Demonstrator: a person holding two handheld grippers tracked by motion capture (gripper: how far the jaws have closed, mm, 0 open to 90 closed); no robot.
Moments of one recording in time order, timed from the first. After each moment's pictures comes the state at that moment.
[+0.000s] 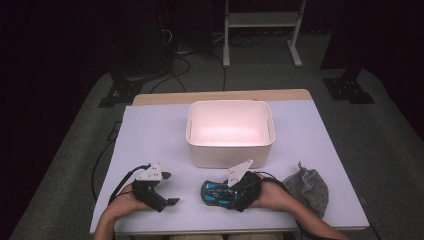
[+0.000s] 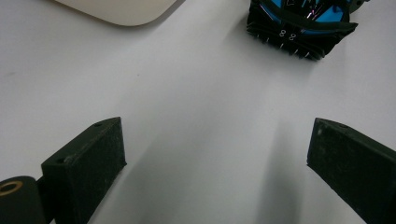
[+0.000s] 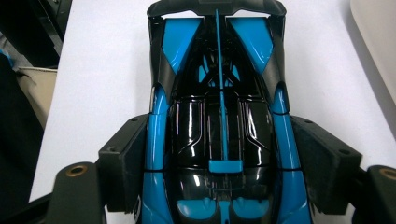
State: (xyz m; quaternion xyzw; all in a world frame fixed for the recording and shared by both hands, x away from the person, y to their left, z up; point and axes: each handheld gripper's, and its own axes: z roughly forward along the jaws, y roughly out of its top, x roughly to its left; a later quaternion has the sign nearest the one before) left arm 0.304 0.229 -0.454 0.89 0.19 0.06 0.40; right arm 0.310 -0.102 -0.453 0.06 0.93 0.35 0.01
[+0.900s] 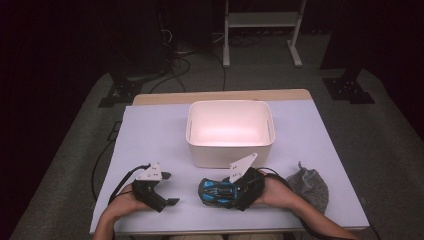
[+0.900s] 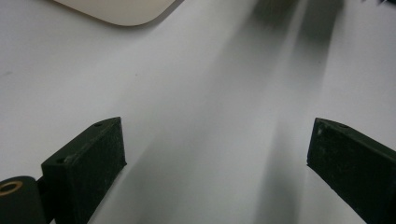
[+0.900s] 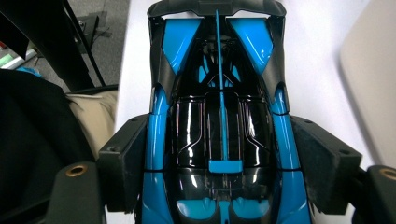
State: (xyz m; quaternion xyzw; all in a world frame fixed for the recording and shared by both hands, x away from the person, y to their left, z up) left arm 0.304 0.229 -0.455 0.89 0.19 0.06 0.41; right arm 0.300 -0.104 -0.412 0.05 0.92 0.38 -0.01
